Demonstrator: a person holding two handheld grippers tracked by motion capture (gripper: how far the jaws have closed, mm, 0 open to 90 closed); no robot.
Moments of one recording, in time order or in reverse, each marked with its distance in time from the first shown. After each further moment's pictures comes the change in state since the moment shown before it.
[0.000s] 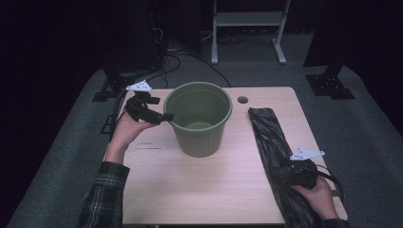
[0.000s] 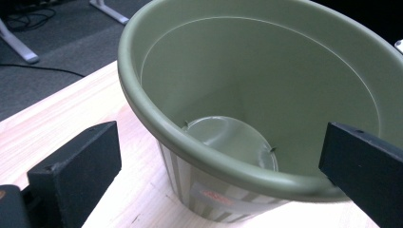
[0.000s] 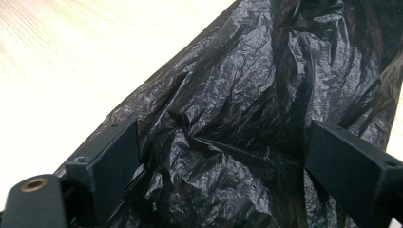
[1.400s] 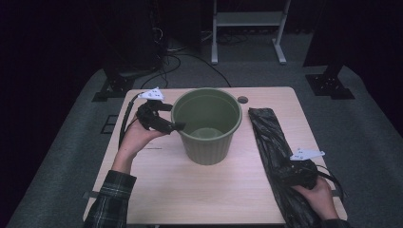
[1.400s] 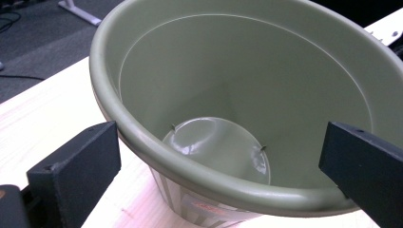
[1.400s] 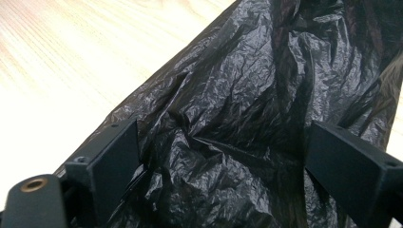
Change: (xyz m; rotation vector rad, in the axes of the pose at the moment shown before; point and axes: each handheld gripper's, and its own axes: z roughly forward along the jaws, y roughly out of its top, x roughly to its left) left arm -0.041 0.000 0.014 0.006 -0.077 0.052; right arm 0.000 0.000 -0.001 0.002 0.002 0.000
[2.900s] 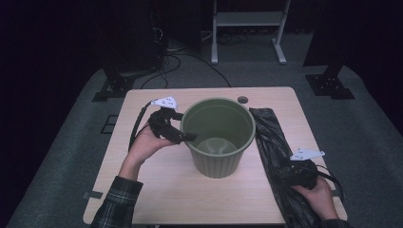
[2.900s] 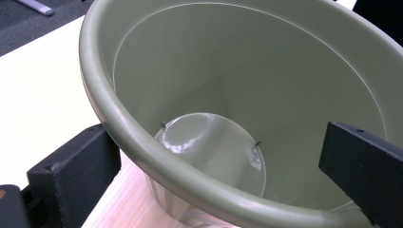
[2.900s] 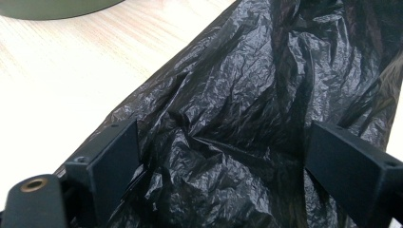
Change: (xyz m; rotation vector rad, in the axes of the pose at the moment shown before) left arm -0.031 -0.002 0.019 0.050 -0.132 0.016; right arm 0.000 0.000 0.000 0.001 -0.001 0.000
